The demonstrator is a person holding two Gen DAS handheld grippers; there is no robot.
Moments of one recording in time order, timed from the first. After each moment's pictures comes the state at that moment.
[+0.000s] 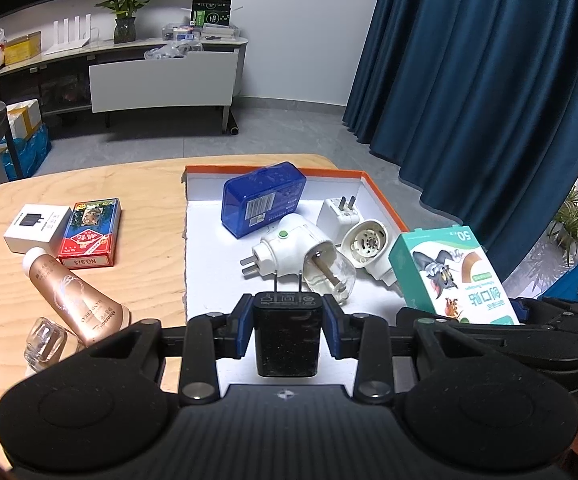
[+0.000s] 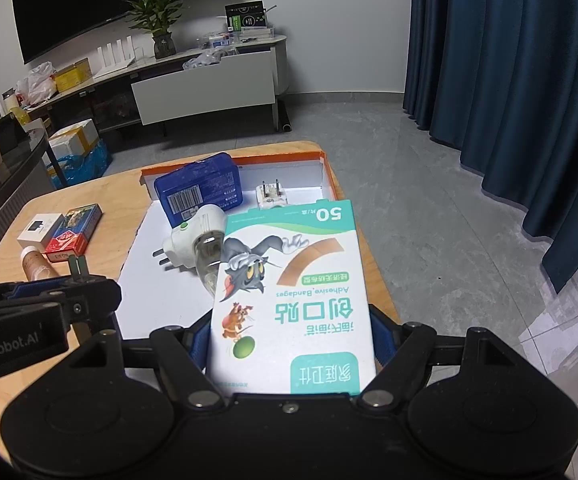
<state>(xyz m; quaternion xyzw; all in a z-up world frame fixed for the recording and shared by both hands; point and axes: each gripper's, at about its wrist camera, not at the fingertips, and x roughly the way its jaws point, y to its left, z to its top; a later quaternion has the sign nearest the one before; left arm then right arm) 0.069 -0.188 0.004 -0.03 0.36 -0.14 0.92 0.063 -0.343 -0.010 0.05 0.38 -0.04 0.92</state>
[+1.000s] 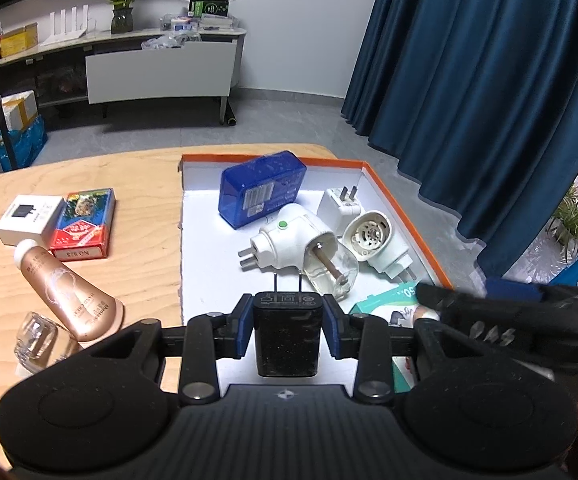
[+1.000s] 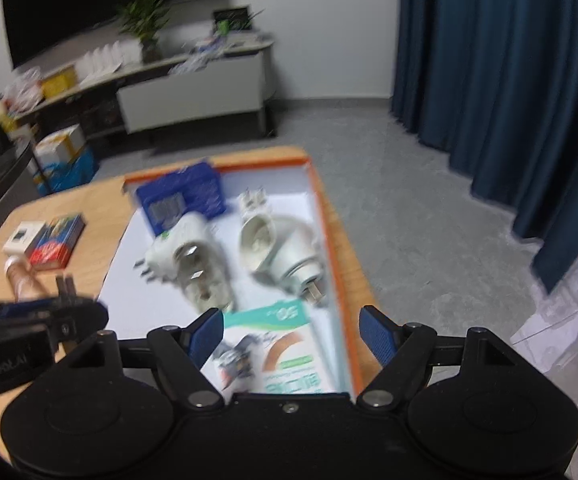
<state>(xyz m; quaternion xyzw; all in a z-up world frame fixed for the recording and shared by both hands) 0.076 -0.189 -0.005 -0.03 0.38 -0.15 0.91 0.065 -0.352 -0.006 0.05 0.36 -0.08 0.93</state>
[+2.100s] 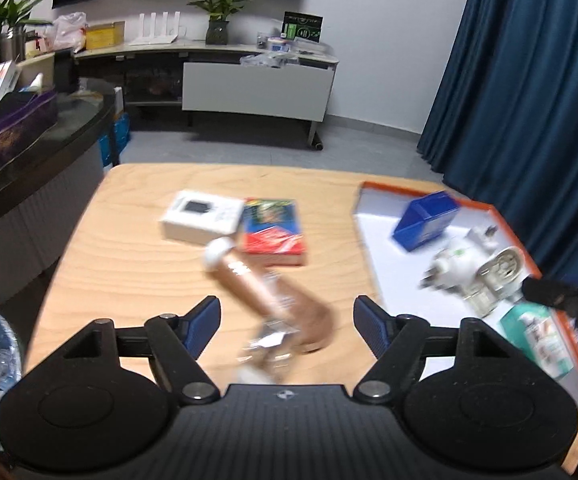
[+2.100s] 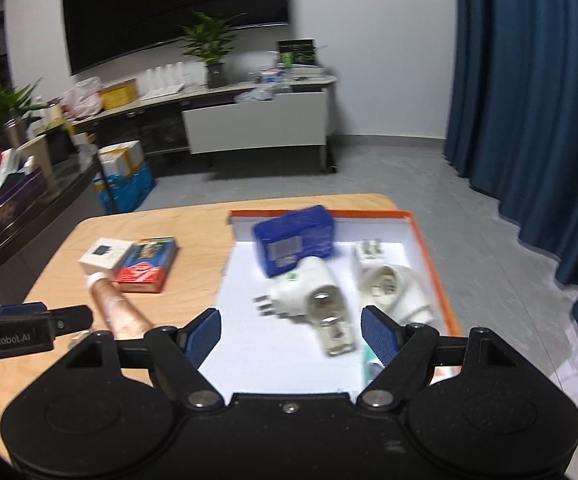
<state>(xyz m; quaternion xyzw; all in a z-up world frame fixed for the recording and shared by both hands) 0.071 -0.037 -0.004 -0.06 0.35 -0.06 0.93 0.065 -0.261 0.021 0.03 0.33 0.03 0.94</state>
